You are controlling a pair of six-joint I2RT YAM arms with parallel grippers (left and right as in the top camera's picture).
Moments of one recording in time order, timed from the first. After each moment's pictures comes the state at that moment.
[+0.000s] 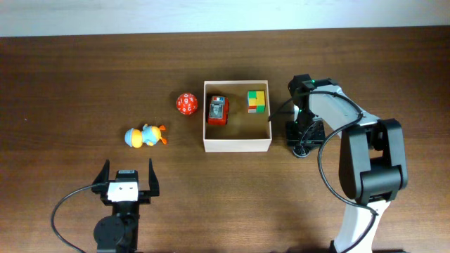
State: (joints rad) left arm -0.03 0.01 0.01 -0.07 -0.09 0.14; right arm 0.15 2.09 1.44 -1.12 0.00 0.23
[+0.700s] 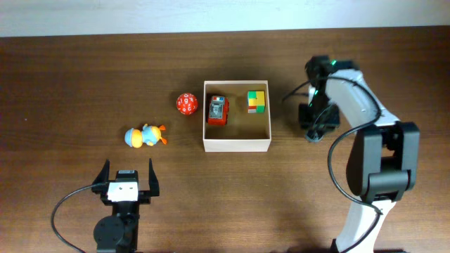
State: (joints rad) left arm -0.03 0.01 0.01 -0.07 -0.09 0.14; right arm 0.06 2.09 1.64 -1.27 0.02 0.21
